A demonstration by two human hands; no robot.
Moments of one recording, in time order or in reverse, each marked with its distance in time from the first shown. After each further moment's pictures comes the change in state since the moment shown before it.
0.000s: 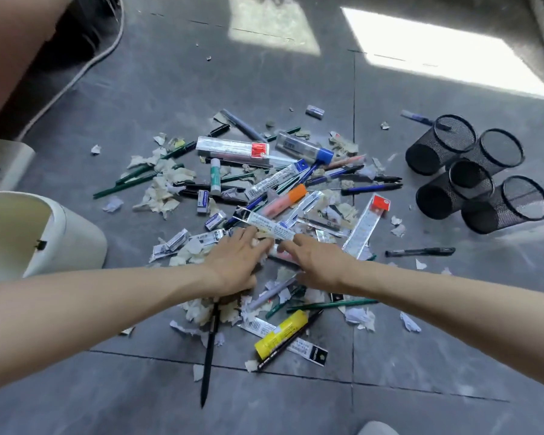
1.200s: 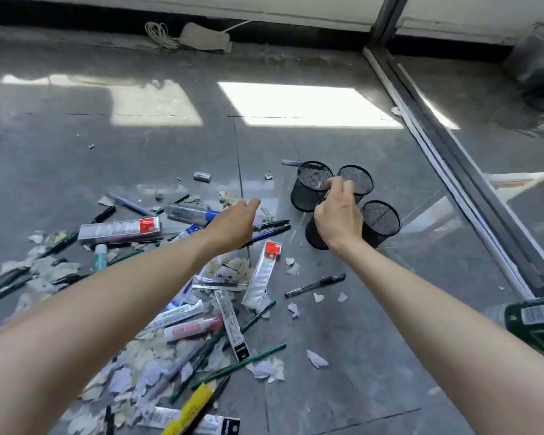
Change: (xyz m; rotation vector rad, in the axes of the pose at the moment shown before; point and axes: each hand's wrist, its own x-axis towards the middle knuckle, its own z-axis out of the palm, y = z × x) left_hand 0.171 0.114 -0.157 -0.248 0.231 0.066; right_hand -0.095 0.185 -0.093 0.360 1.024 0.778
